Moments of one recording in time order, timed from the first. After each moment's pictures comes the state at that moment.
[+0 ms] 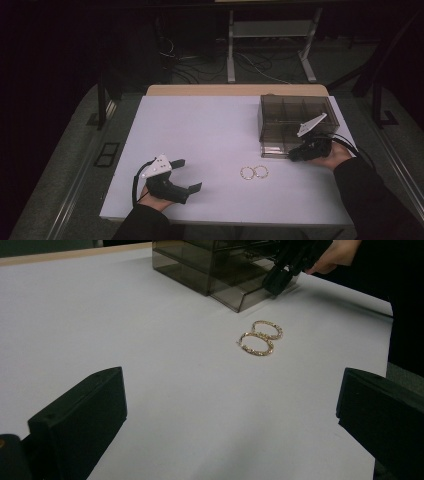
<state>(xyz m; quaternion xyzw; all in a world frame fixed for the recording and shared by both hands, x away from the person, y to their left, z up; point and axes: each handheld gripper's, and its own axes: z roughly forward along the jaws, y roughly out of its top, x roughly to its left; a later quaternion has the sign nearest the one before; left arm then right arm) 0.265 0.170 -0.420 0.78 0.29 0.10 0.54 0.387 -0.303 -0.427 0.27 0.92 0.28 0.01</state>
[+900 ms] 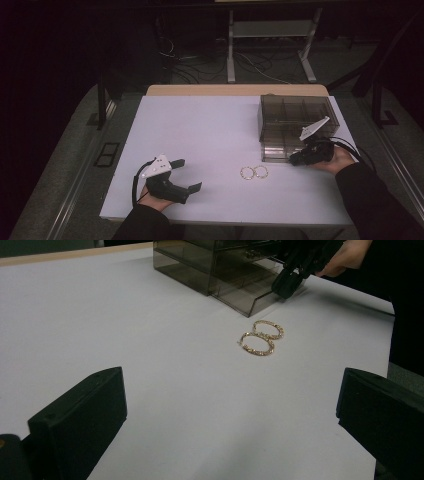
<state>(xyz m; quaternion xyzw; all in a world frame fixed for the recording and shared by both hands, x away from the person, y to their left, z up) 0.264 0.170 -0.420 0.78 0.29 0.10 0.54 0.375 -0.307 -0.428 0.27 0.92 0.29 -0.01</state>
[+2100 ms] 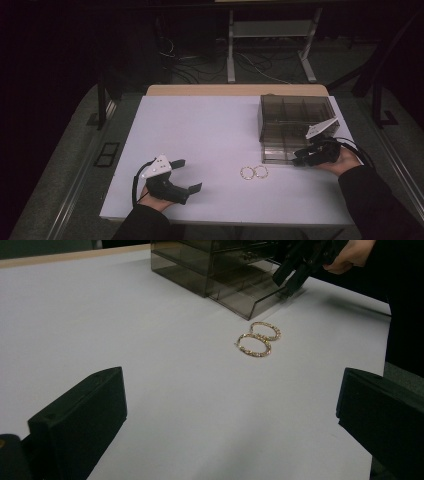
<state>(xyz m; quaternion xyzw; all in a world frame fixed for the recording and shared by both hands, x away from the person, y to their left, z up) 0.263 0.170 -0.419 0.78 0.29 0.09 0.54 0.363 -0.314 -0.414 0.29 0.90 0.31 0.01</state>
